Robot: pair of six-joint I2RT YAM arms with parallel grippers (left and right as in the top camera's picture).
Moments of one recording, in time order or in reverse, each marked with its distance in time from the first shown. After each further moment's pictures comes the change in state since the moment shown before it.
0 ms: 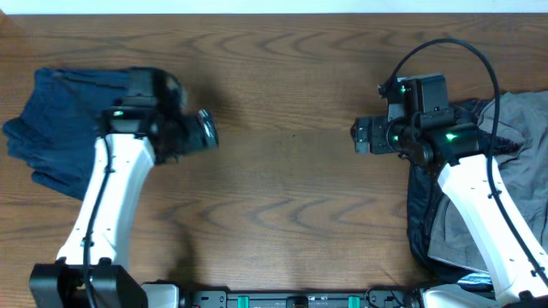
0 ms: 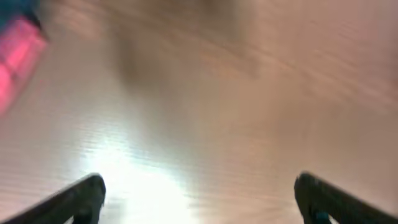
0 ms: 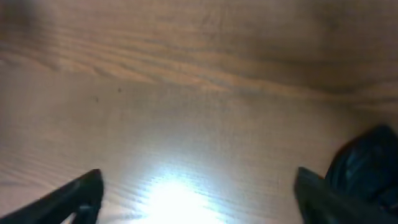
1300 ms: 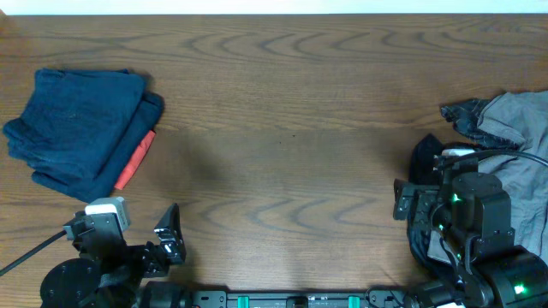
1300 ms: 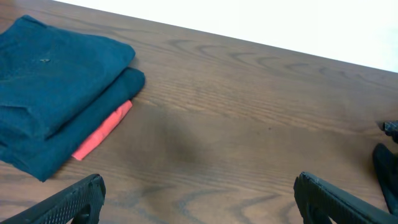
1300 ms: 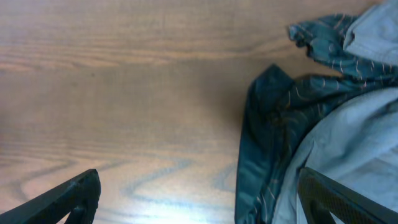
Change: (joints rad) left arm -0.042 -1.109 -0.158 -0.135 -0.193 0.031; right arm 0.043 -0.702 -0.225 -0.254 0.254 0.103
